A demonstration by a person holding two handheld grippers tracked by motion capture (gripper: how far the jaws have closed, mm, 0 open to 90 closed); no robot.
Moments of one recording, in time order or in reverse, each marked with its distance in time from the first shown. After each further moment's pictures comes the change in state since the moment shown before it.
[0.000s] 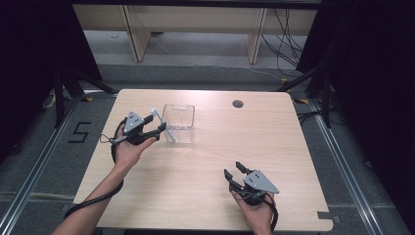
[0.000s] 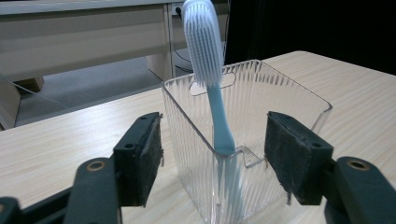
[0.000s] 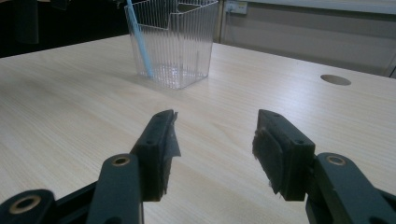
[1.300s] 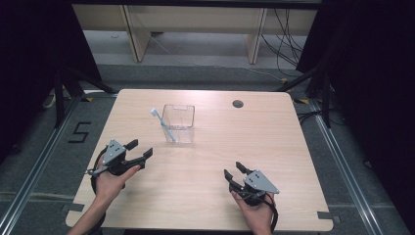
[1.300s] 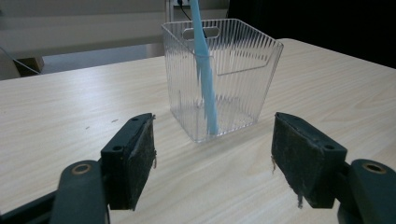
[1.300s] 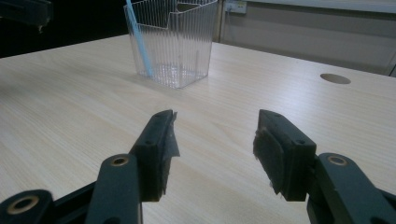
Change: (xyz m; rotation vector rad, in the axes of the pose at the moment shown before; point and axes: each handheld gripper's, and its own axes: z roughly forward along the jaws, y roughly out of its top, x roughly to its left) left arm -0.019 -0.050 -0.081 0.020 0.009 -0.099; right arm 0.000 -0.001 0.000 -0.008 -0.017 -0.011
